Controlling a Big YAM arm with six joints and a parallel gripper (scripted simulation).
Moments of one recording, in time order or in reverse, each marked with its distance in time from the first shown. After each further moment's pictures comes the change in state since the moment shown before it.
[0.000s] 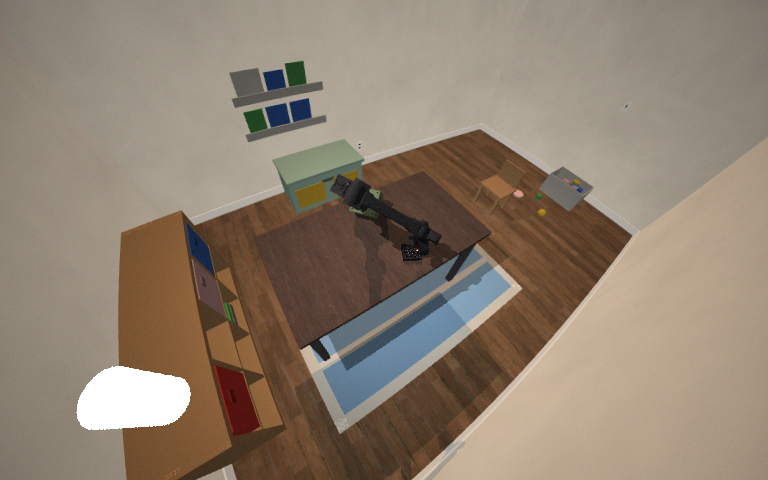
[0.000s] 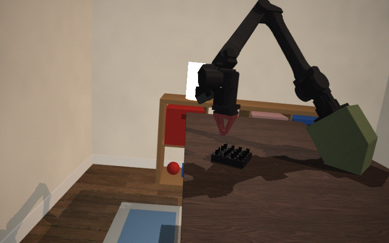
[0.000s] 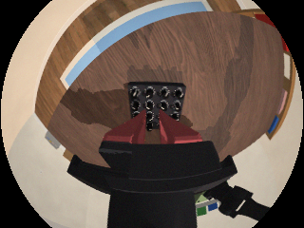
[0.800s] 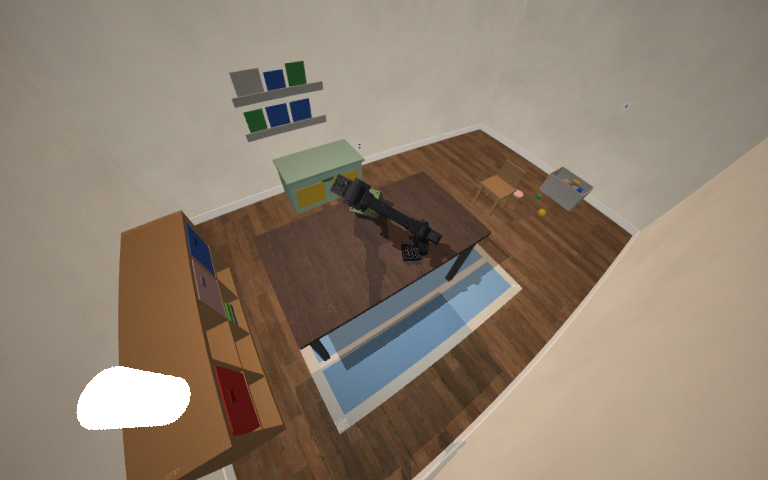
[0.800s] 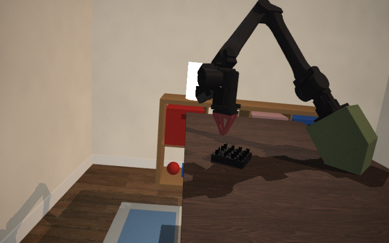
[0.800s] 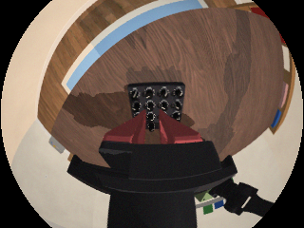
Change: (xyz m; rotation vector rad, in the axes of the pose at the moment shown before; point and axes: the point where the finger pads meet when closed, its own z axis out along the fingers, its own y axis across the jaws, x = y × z) arm -0.001 0.000 -0.001 0.004 -0.003 0.059
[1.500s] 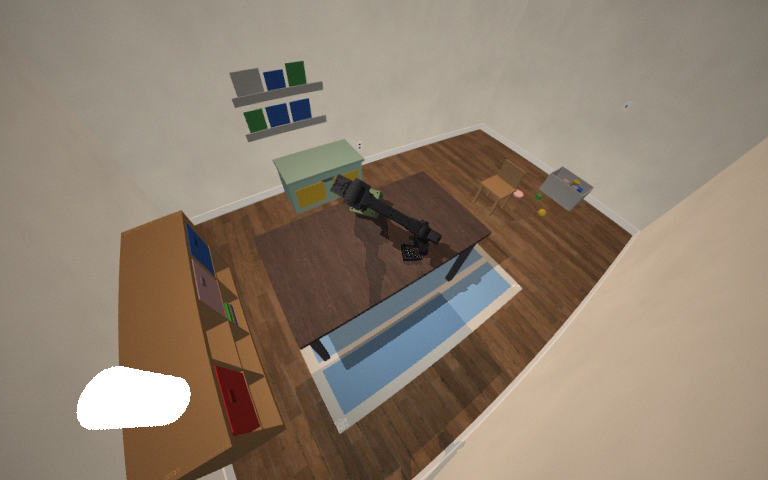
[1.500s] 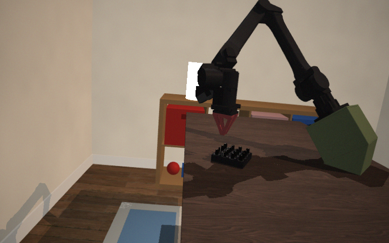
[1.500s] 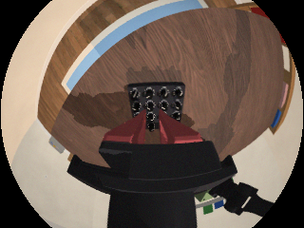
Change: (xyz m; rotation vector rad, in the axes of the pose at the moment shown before) arm 0.000 0.000 0.000 0.000 0.000 0.000
